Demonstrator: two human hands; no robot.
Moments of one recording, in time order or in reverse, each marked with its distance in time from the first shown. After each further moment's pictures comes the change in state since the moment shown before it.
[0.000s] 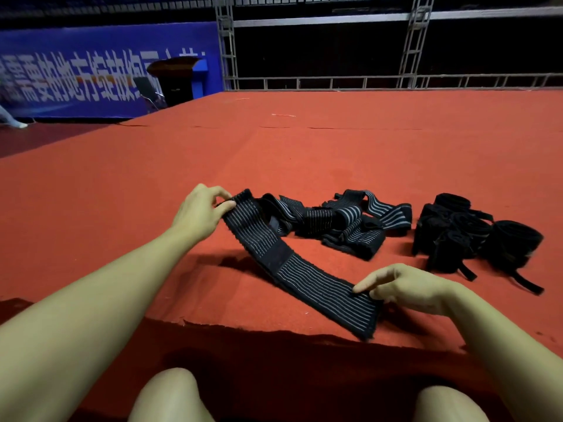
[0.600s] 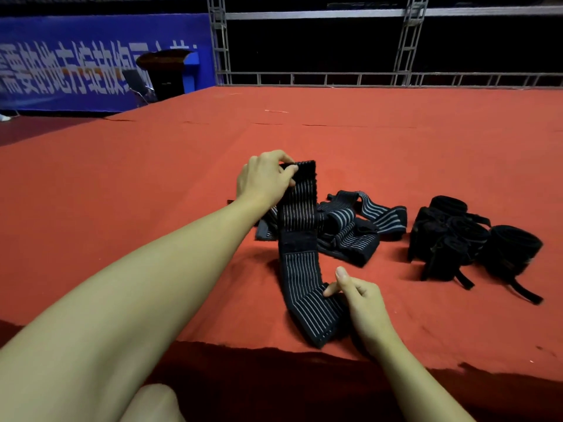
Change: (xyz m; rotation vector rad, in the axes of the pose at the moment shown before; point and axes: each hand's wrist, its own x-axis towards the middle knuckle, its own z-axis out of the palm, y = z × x) left_hand 0.059 0.133 0.057 -0.146 0.096 0.091; right_hand 0.023 -0.004 0.094 0.263 0.606 -0.365
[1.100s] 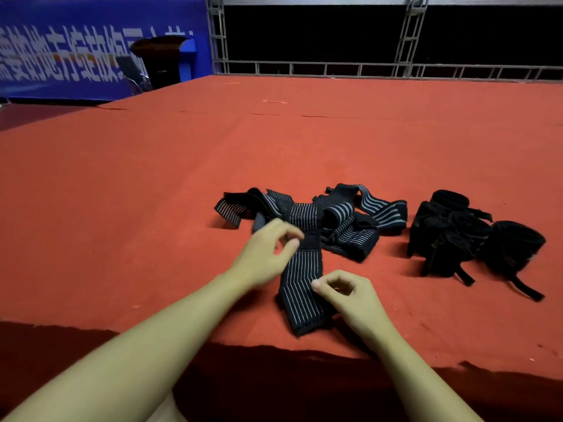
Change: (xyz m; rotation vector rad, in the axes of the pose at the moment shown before) left_hand -0.114 -0.064 0.049 -0.254 -0.279 0.286; right_hand 0.009 0.007 0.000 -0.026 -0.168 0.014
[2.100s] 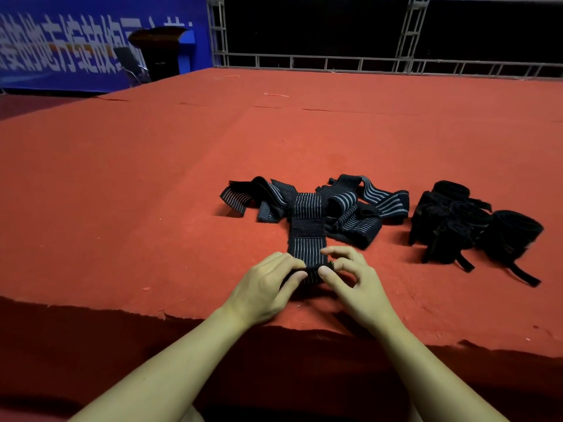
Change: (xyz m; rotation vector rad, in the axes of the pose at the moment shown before) left_hand -0.080 -0.001 0.024 0.132 0.122 0.327; right_hand -0.008 0.007 0.000 -0.263 0.045 -0.317
